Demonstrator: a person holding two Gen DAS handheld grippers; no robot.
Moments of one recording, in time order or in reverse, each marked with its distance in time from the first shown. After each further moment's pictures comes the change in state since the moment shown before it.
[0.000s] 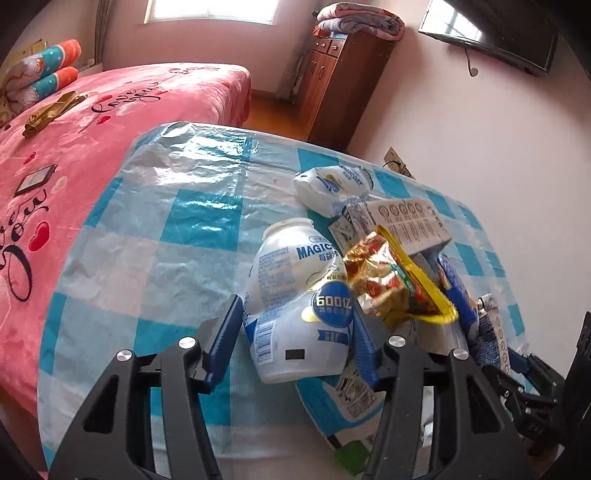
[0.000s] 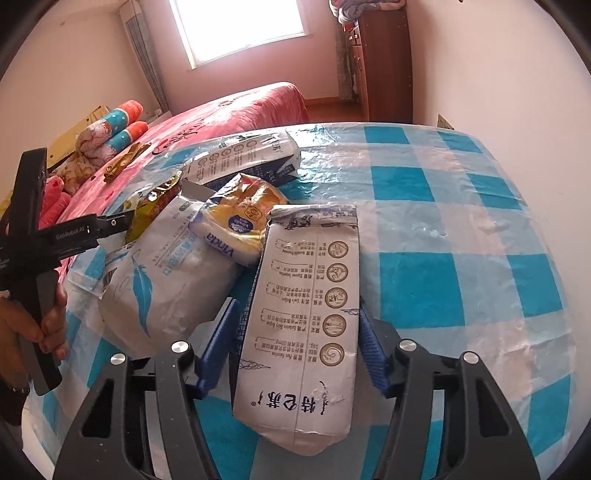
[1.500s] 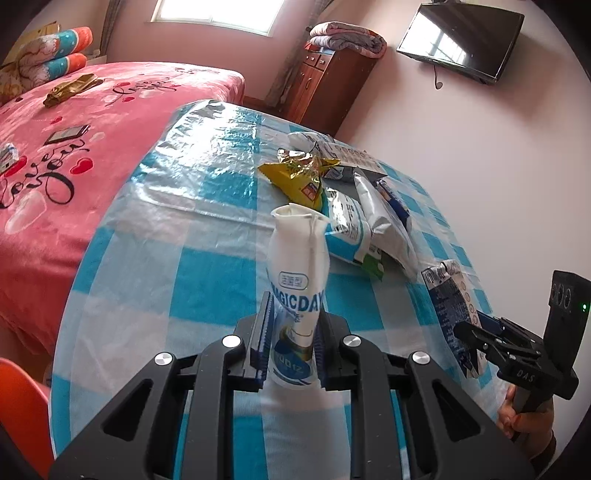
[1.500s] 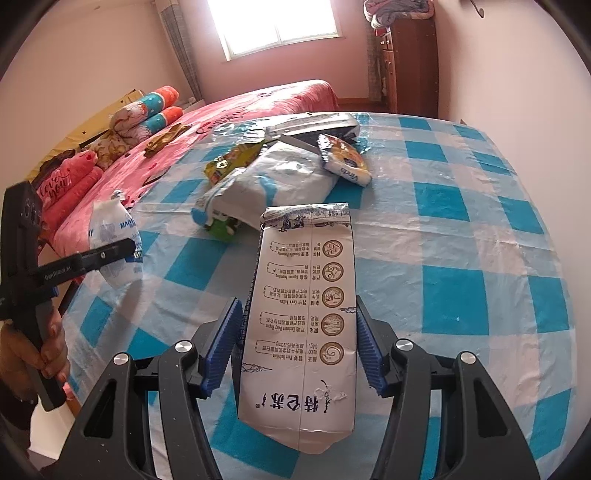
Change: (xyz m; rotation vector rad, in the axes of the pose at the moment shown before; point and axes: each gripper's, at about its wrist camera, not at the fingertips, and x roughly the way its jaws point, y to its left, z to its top) left arm -0.122 0.023 -0.132 -0.048 -0.049 -0.110; right arm -0.080 0.054 -0.081 -0.077 0.010 0.096
